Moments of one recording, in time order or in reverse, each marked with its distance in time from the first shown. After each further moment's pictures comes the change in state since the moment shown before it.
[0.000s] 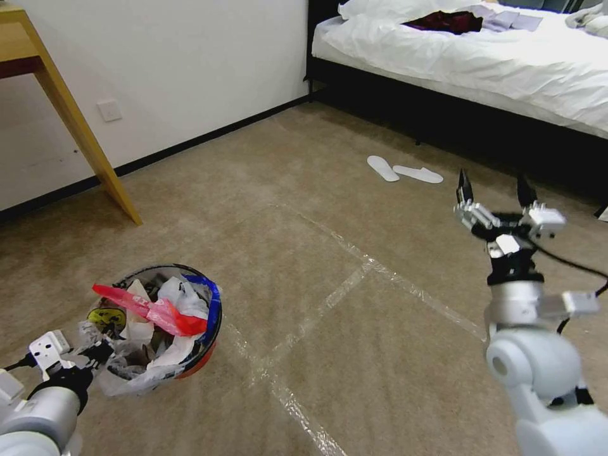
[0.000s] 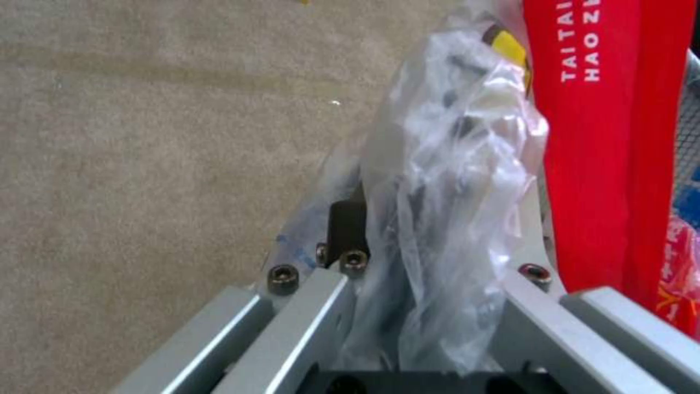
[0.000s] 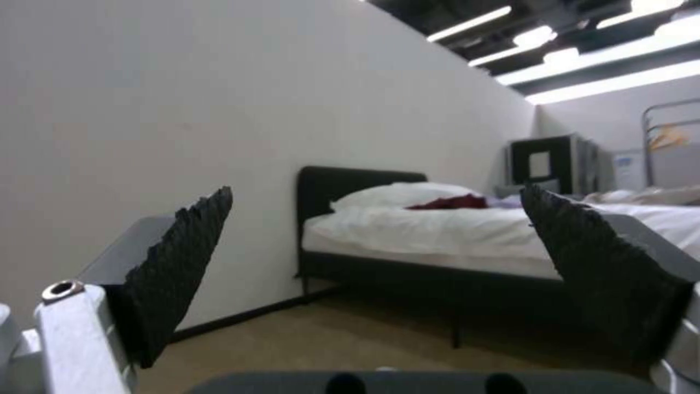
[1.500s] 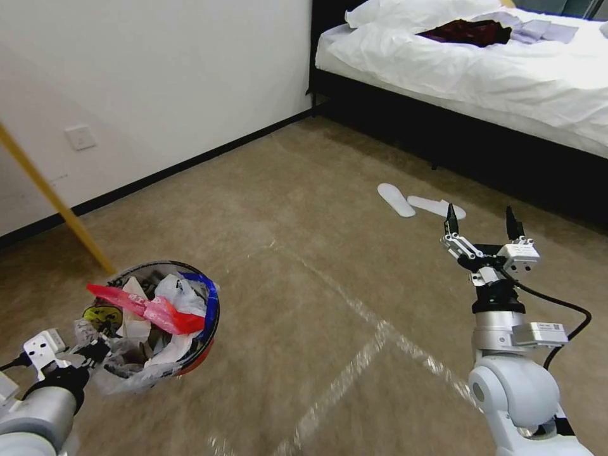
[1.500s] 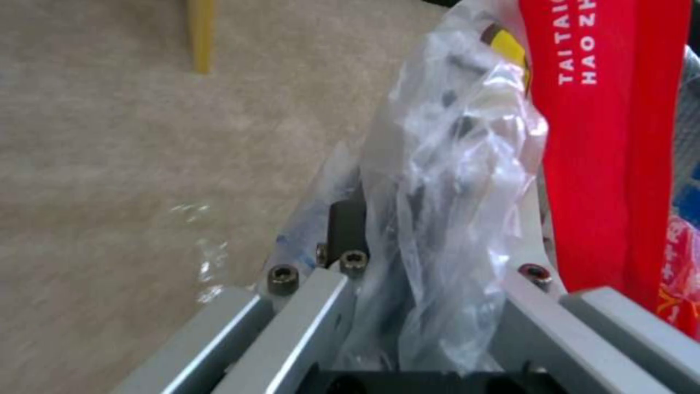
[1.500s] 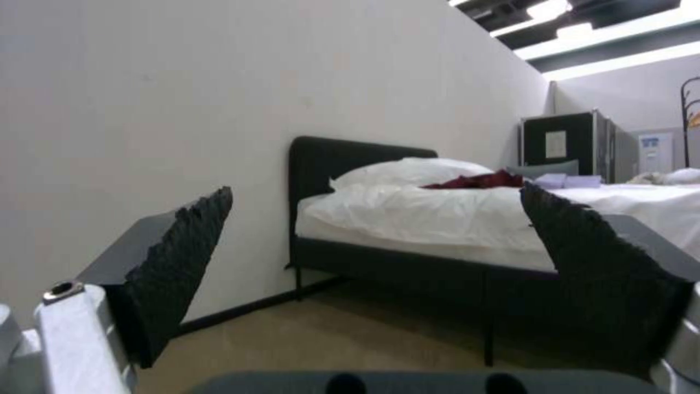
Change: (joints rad) left arm 0.002 0.002 -0.005 -0.012 -0.004 -0.006 -0.002; right arm -0.025 0.039 -0.055 -0.008 -0.067 -0.005 0.020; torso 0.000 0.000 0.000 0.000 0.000
